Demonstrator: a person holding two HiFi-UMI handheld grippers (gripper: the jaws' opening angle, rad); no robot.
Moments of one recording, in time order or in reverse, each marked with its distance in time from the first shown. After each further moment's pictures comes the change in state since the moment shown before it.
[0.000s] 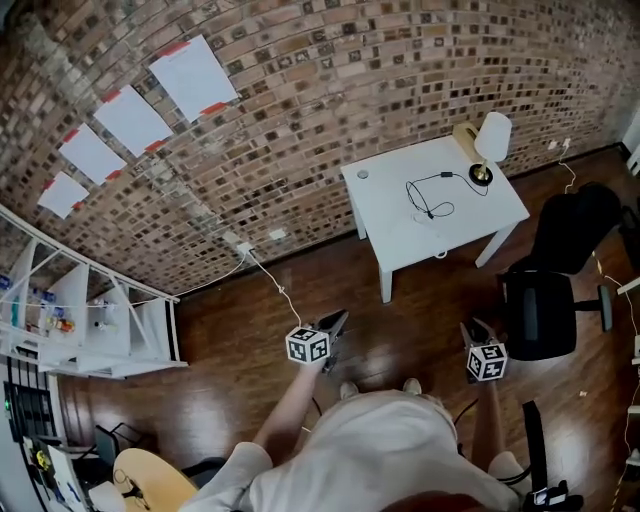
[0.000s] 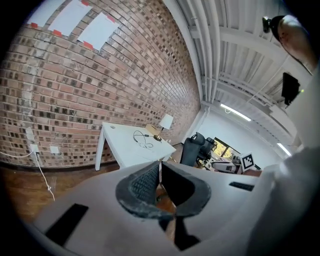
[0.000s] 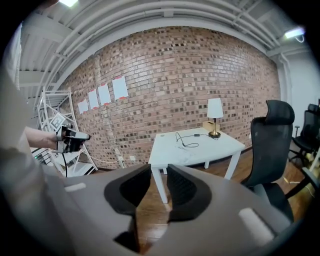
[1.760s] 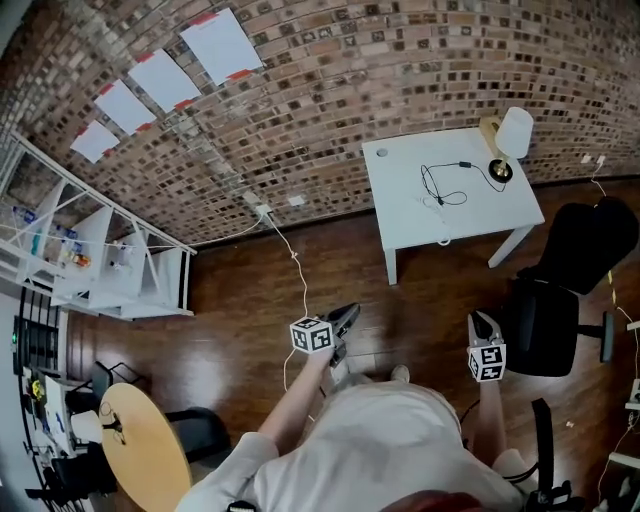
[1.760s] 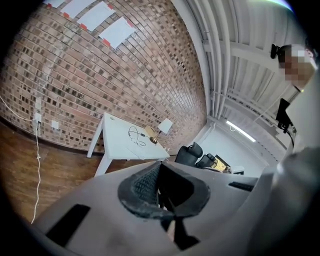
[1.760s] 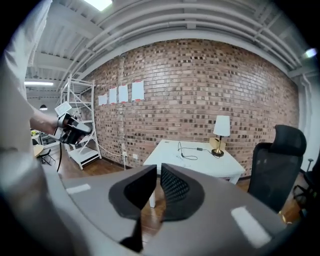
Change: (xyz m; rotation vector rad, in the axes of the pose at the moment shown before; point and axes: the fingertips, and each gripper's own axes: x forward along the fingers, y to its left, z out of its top) left arm 0.025 -0.103 -0.049 -0.206 -0.111 0.021; right arm -0.040 -0.066 0.004 -0.258 -0.076 0.103
